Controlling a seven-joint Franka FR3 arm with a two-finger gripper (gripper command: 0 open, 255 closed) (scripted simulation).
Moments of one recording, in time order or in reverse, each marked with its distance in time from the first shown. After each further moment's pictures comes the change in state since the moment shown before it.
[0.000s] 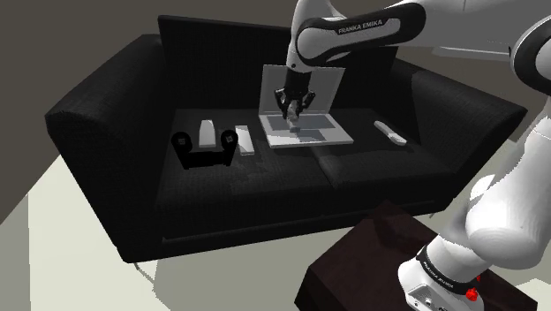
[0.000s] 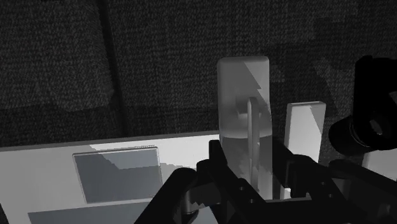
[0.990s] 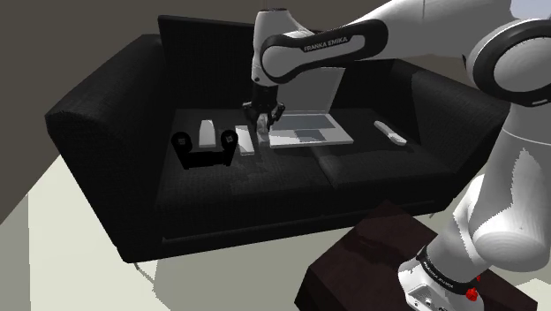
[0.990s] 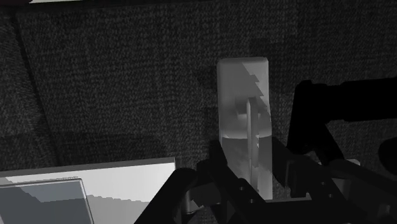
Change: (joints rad) arm 0.097 0.174 0.069 0.143 -0.025 0.022 0.177
